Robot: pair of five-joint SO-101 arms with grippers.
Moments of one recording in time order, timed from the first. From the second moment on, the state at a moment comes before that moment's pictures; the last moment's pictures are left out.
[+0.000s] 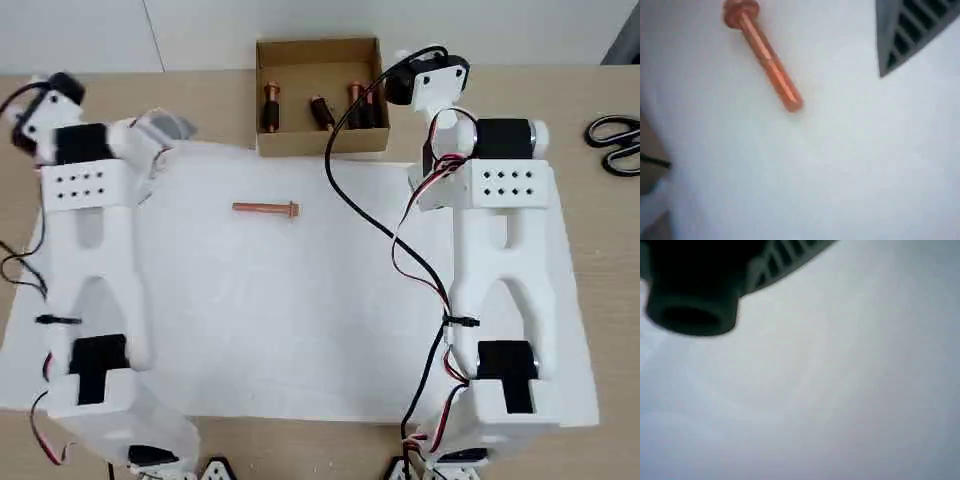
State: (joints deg) left arm -12.5 9.7 -17.9 89.7 49.4; right arm -3.9 5.7 -20.7 90.9 17.7
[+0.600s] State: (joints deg) left arm -7.2 9.7 -20.4 89.3 -45.2; right arm -3.9 5.7 -20.7 90.8 17.5
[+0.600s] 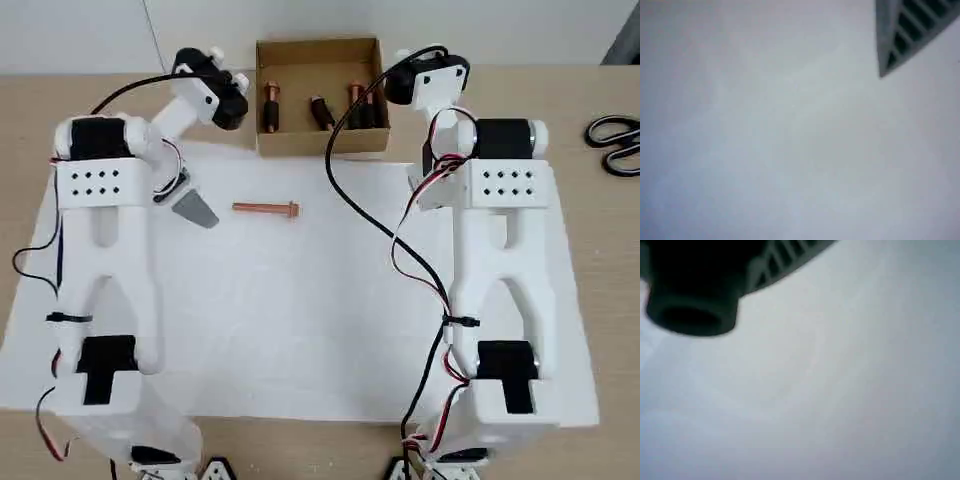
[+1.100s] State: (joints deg) left arm 3.4 23.7 -18.3 72.8 -57.9; right arm -3.9 5.7 -20.7 90.8 17.5
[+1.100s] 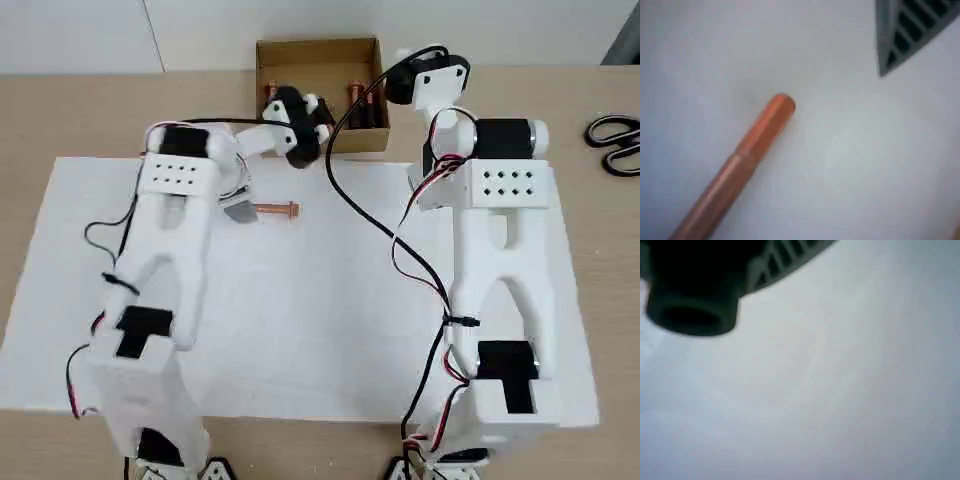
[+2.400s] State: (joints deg) left arm 9.8 61.7 -68.2 97.8 -58.4; right arm -3.9 5.7 -20.7 90.8 15.9
